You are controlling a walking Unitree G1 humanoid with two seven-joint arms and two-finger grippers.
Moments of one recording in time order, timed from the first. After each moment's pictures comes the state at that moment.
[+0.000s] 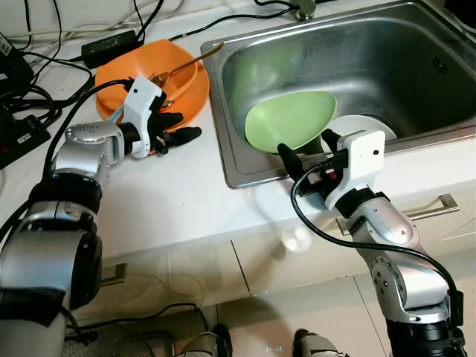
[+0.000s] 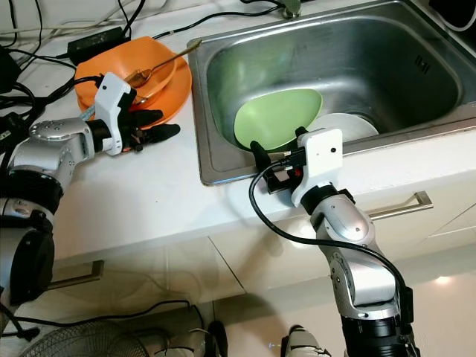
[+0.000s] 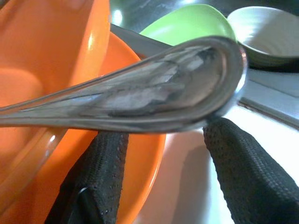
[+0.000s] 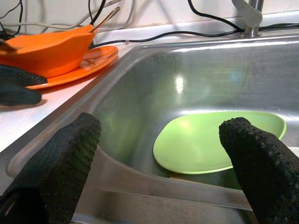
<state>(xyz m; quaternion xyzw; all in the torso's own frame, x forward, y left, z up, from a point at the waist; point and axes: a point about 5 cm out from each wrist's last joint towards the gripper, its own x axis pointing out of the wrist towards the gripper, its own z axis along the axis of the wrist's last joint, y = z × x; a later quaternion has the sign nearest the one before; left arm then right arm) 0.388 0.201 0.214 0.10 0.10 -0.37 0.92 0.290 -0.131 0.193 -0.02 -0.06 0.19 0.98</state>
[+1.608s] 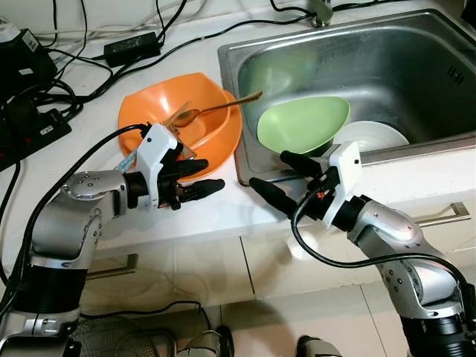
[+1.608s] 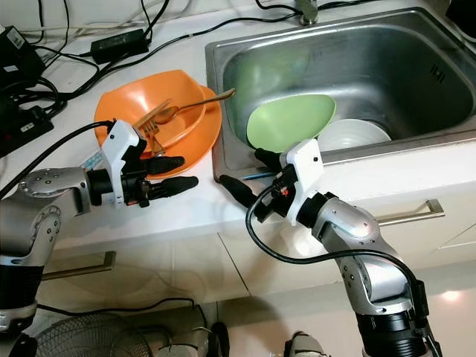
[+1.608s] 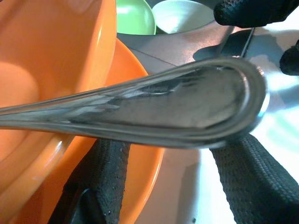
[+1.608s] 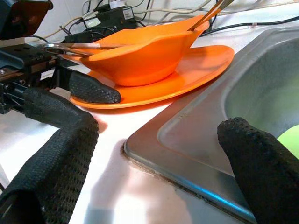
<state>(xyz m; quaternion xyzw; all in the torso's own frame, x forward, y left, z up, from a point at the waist) 0.303 0.165 0.203 0.08 0.12 -0.45 0.88 0.282 -0.120 0.187 0.01 -0.01 0.41 0.91</state>
